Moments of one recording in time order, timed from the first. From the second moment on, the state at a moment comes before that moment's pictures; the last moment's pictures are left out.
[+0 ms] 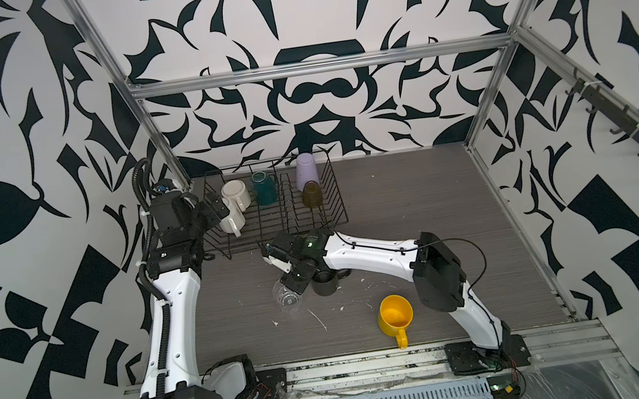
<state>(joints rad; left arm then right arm) 0.12 1.13 1.12 -0.45 0.04 -0.35 1.11 2.19 1.93 -0.88 -0.04 0.16</state>
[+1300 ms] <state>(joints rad) -0.10 1.22 1.07 -0.03 0.81 -0.68 0.41 1.27 1.11 -0.28 -0.52 0.68</state>
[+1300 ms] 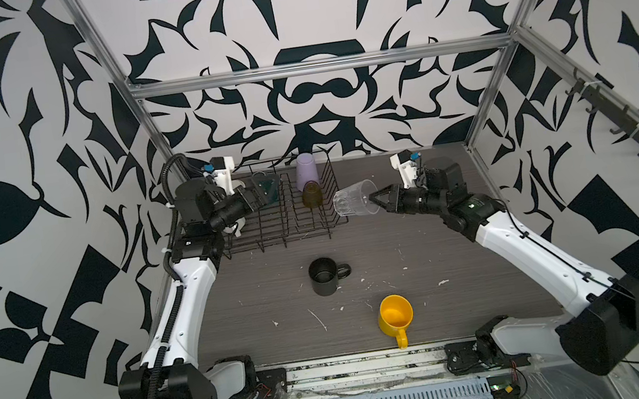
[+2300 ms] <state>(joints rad) -0.38 1.33 1.01 0.32 1.02 -0.74 0.41 1.34 1.07 0.05 -0.79 0.89</state>
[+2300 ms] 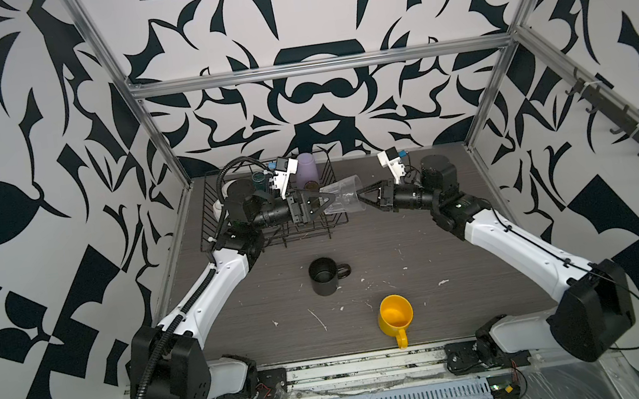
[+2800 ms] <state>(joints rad) -0.42 1.35 1.01 0.36 1.04 -0.75 0.43 1.36 1.06 0.17 -0.83 0.98</state>
